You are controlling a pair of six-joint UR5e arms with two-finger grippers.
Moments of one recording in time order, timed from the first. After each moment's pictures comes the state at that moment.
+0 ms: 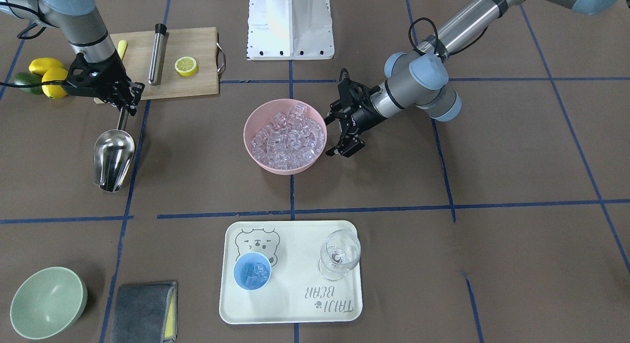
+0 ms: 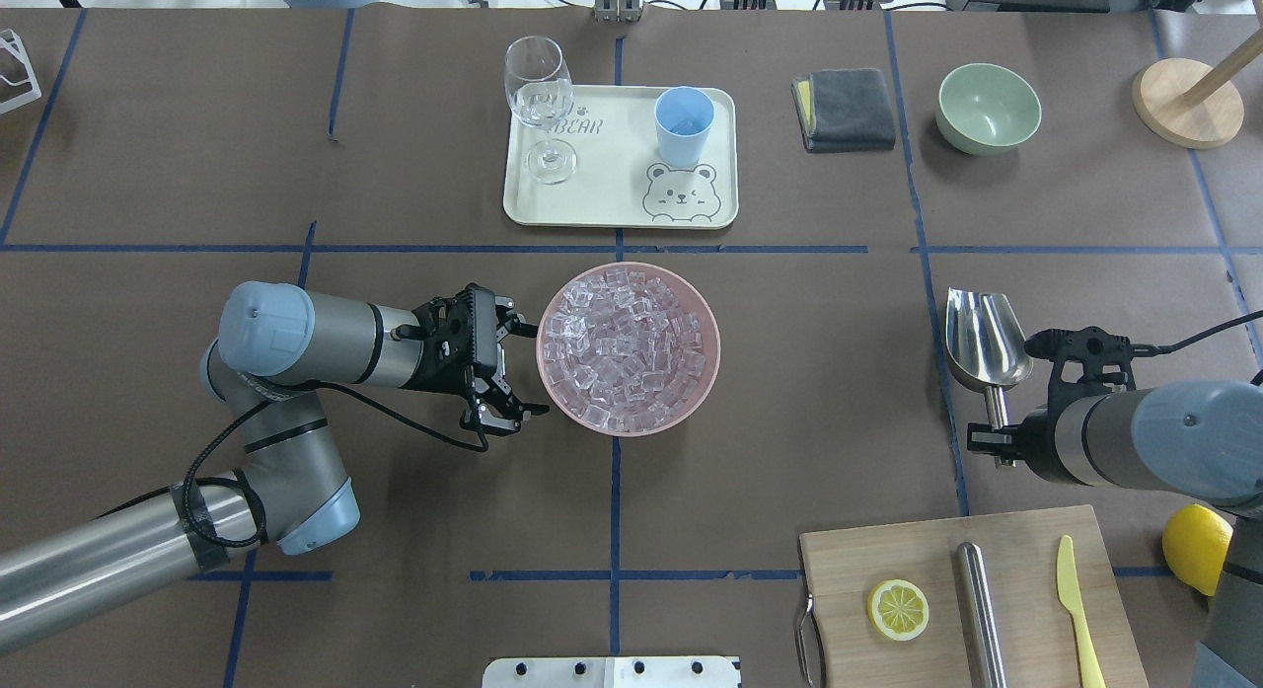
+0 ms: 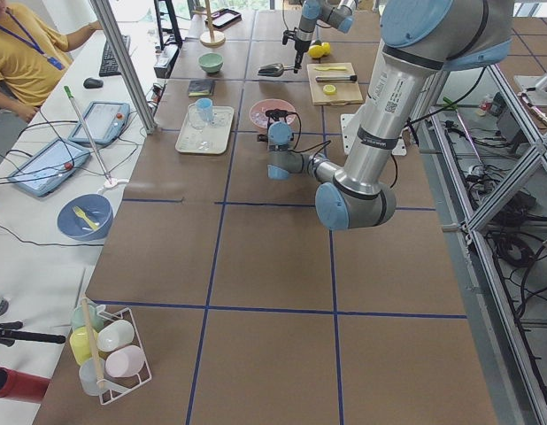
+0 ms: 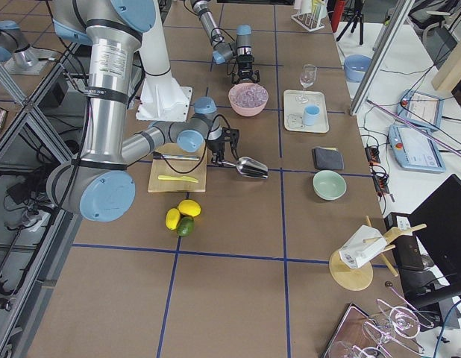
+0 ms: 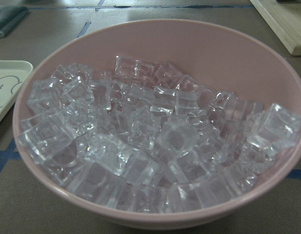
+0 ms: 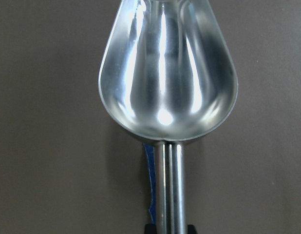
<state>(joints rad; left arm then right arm) -0.52 -2.07 -1.33 -2.87 -1.97 -0.01 0.47 -1.76 2.06 -1.13 1.70 1.37</state>
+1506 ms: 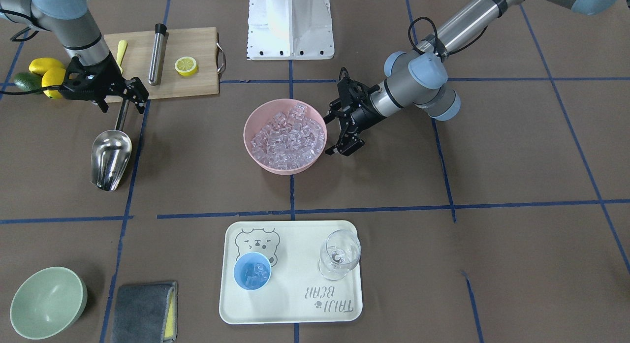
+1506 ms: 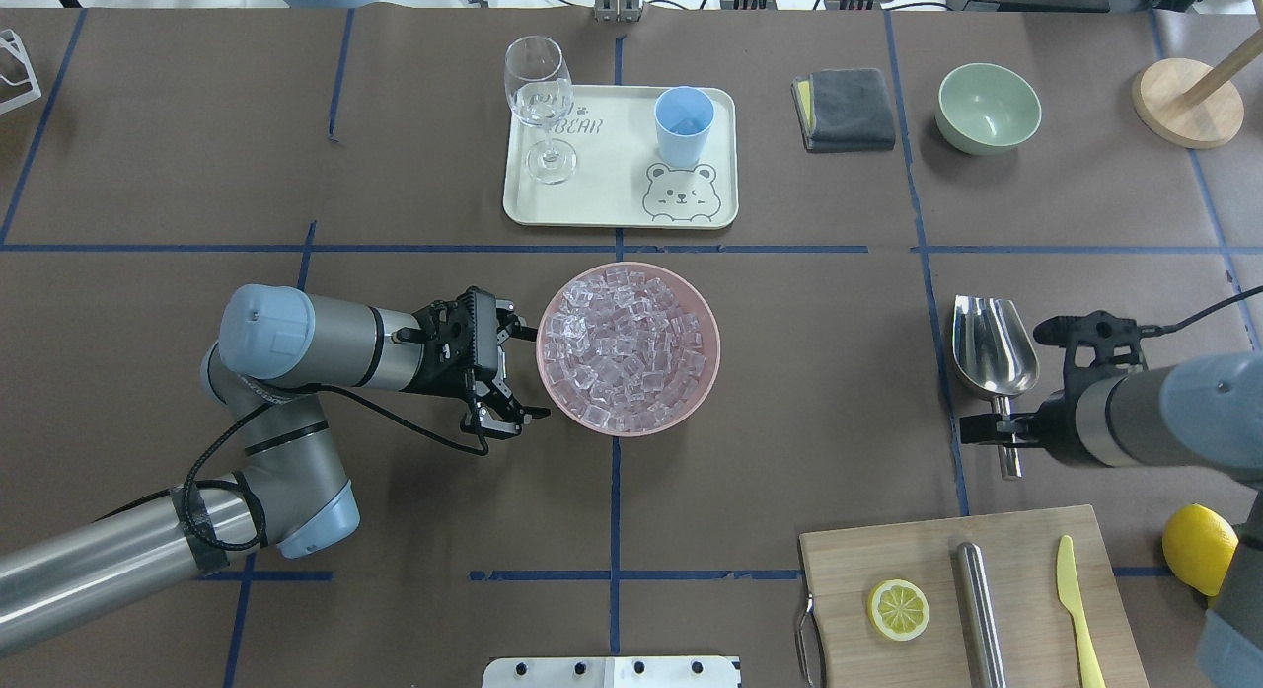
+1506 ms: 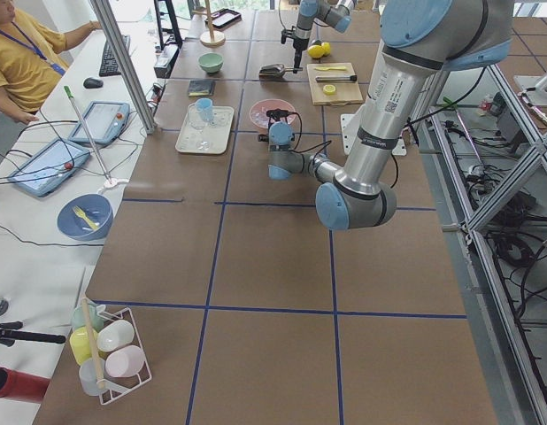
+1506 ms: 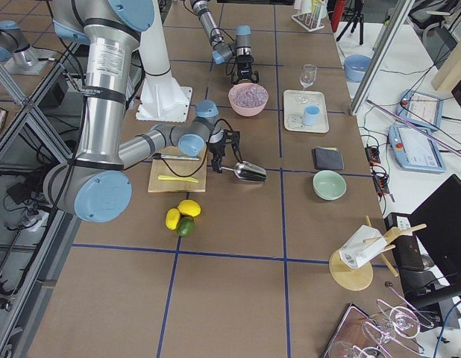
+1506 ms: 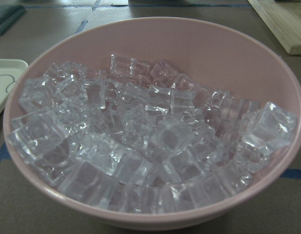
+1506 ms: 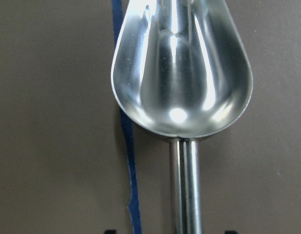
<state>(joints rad) -0.52 -2.07 -1.34 -2.87 -1.97 -0.02 0.58 -1.76 2.05 -1.12 1.83 1.18</state>
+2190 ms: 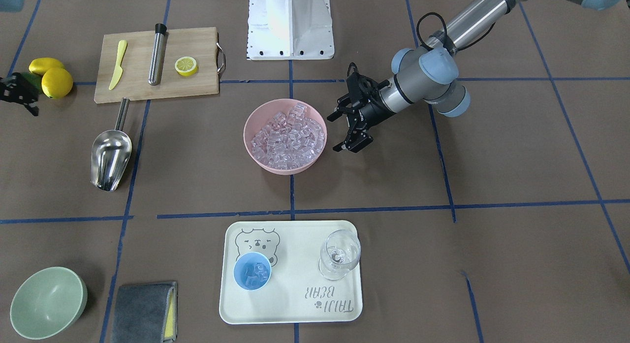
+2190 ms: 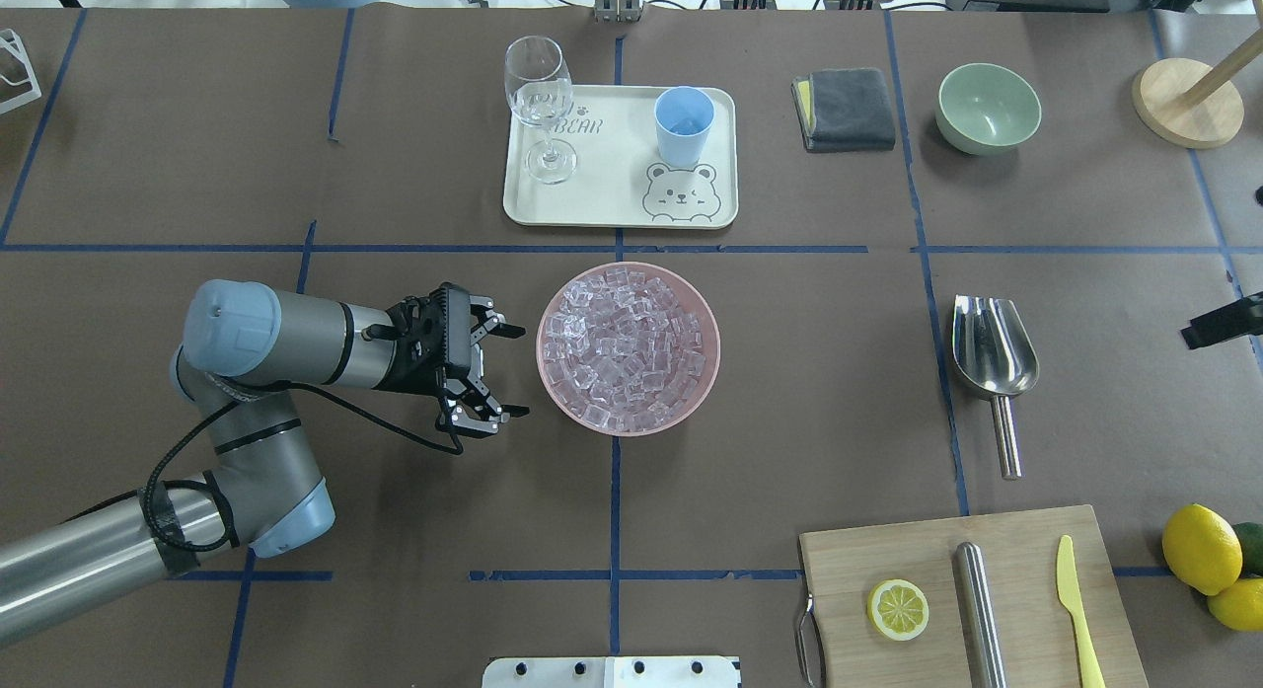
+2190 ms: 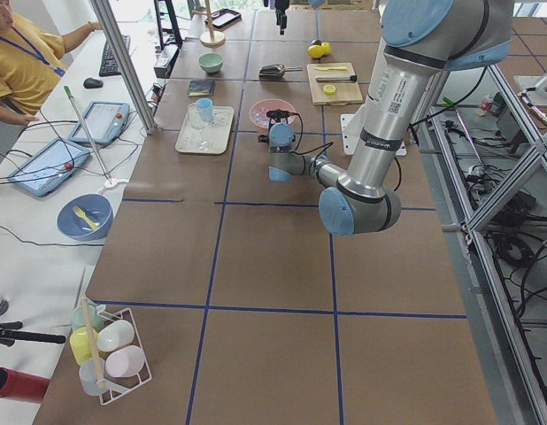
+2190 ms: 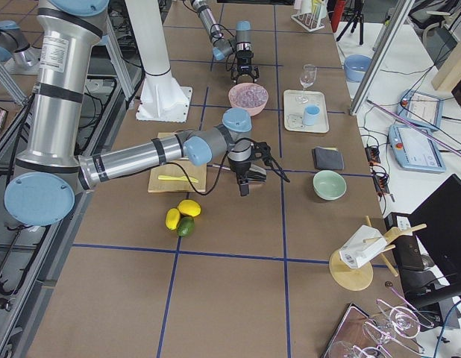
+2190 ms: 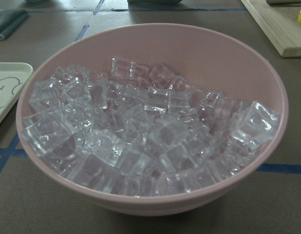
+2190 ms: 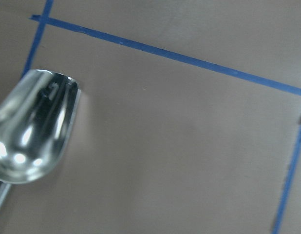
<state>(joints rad) -0.55 -2.01 -1.40 -2.86 -2.01 -0.01 1.19 -1.79 2.04 -1.44 2.20 0.25</state>
